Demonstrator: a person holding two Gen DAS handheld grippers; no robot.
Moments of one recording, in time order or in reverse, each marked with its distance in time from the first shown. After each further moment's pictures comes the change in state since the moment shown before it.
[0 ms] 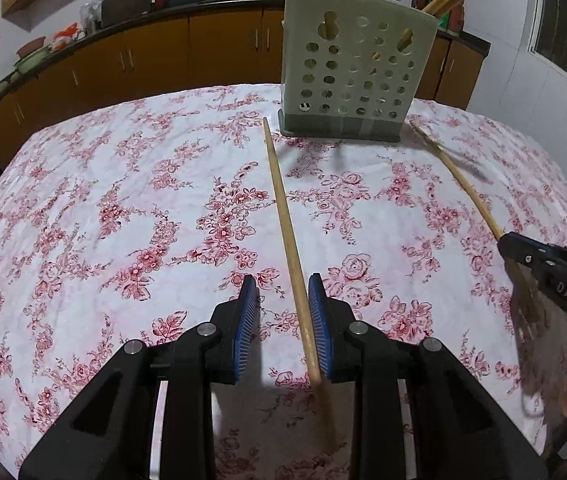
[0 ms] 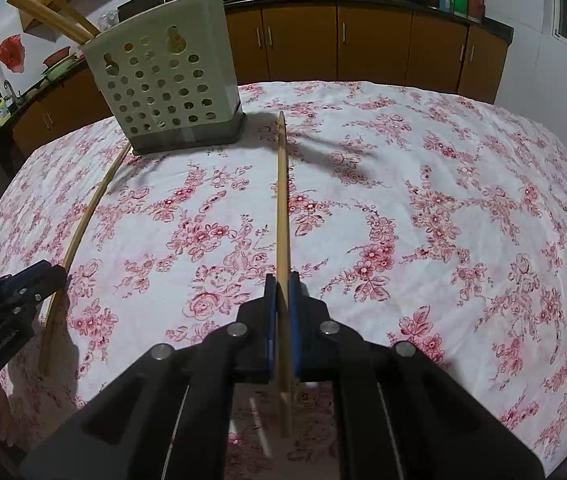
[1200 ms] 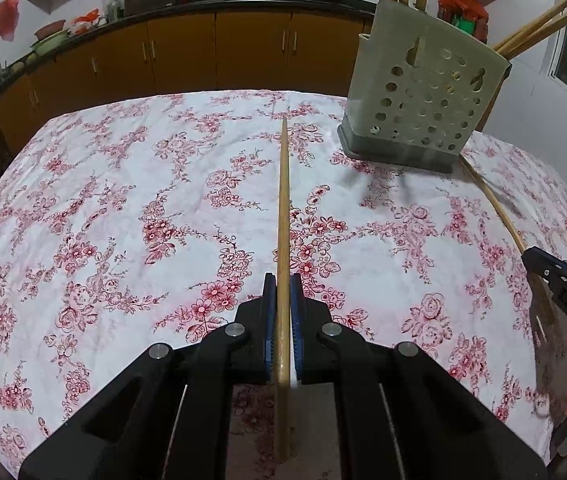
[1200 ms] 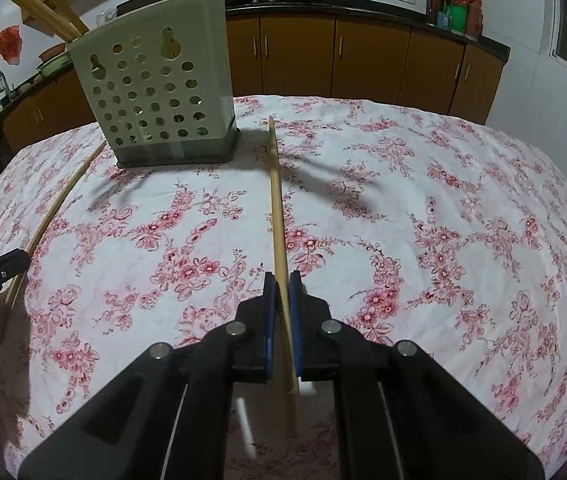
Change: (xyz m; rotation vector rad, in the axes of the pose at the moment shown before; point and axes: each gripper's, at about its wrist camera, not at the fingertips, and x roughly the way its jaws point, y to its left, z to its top) left arm 0.012 0.052 0.018 -0.081 -0.006 0.011; right arm 0.016 0.006 0.016 -0.032 -0.043 -0.053
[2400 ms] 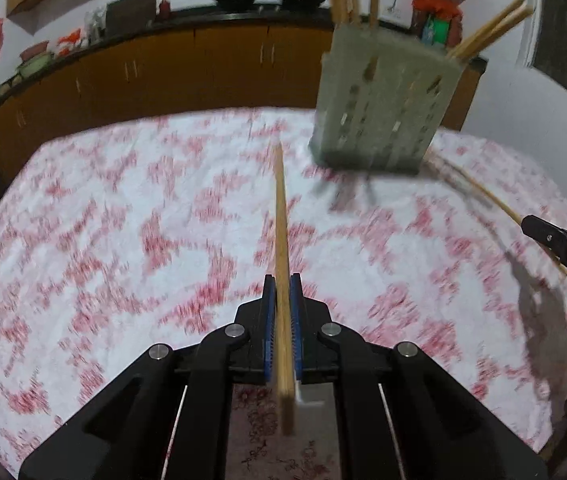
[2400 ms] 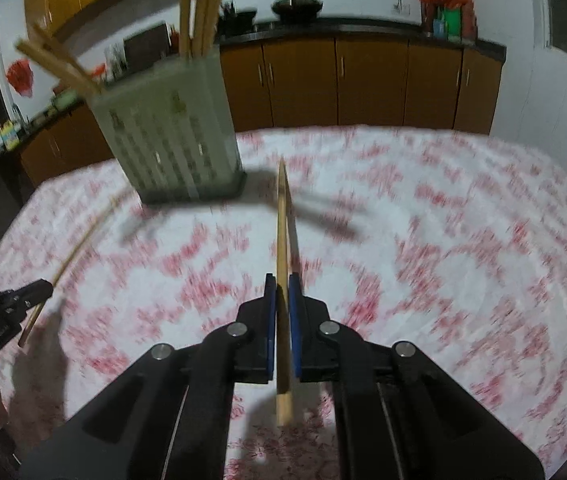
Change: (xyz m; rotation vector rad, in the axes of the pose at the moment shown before) left arm -0.037 -0.008 0.001 0.067 -0.066 -0.054; right arm -0.051 -0.019 0.011 0.061 -0.138 0.082
